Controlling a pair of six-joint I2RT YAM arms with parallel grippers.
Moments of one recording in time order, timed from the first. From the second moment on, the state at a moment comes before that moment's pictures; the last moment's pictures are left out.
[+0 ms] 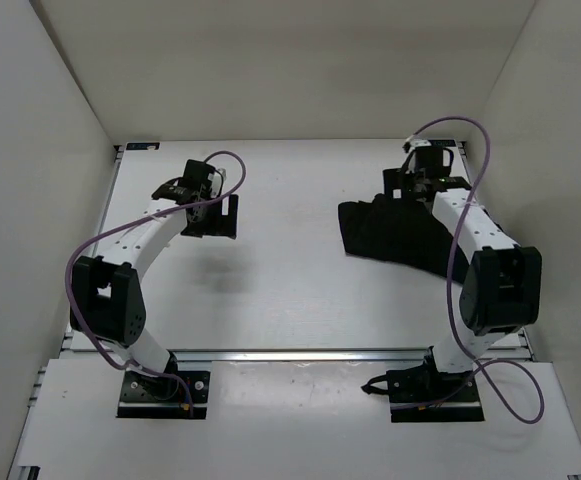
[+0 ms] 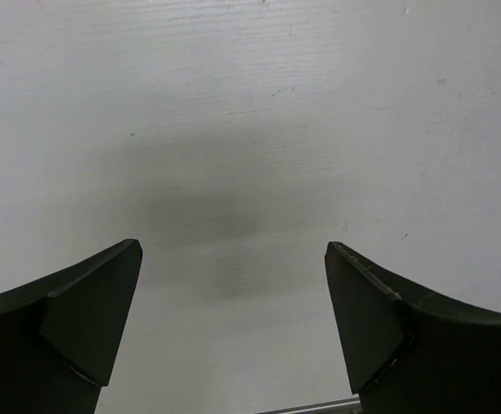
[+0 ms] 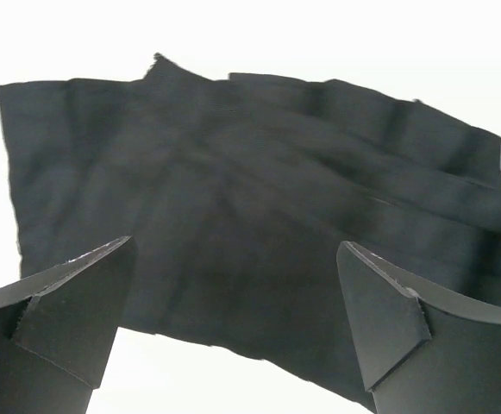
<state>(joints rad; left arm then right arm) -0.27 1.60 1.27 -0.72 0.01 -0.18 0.05 1.61 1.29 -0.46 0.07 -0.05</state>
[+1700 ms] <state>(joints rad) -0.26 1.39 1.11 -0.74 -0.07 -0.11 0.20 2.12 1.59 -0.59 0.23 0.26</state>
